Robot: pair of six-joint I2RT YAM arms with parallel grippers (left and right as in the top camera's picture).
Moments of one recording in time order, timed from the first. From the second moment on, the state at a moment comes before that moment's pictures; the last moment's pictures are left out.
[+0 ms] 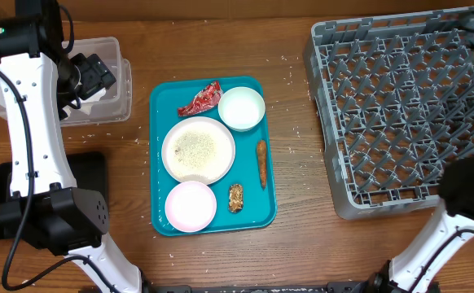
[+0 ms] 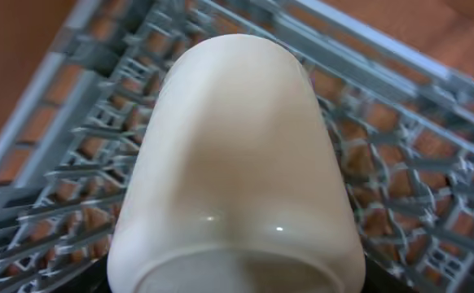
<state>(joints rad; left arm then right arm) 0.20 1.97 2.18 -1.58 -0.05 -0.49 -0.43 2.18 2.44 -1.37 0.13 0.48</state>
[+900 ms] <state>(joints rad) 0.20 1.97 2.18 -1.56 -0.05 -0.49 -0.47 2.16 2.35 -1.48 -0.15 0.48</state>
